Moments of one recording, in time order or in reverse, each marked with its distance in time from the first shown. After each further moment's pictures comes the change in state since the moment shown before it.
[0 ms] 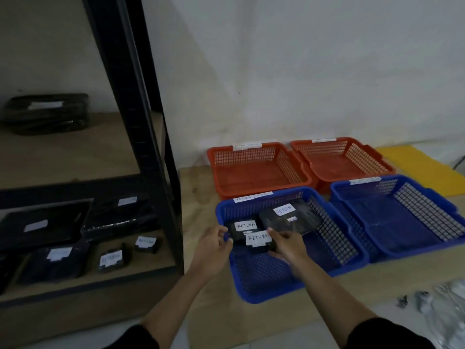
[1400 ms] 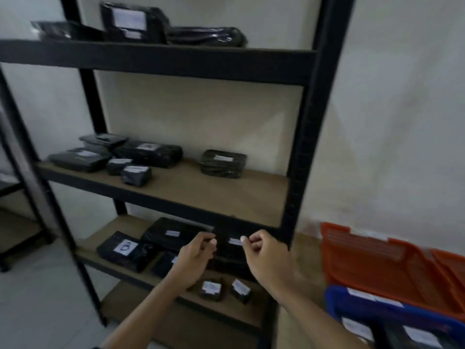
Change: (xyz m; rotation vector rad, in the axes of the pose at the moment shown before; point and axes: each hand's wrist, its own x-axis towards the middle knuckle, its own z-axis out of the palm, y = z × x) left_hand -0.078 -0.050 -0.244 -0.099 0.473 -0.105; right_hand -0.158 -0.126 0.226 -0.691 -0.258 -1.010
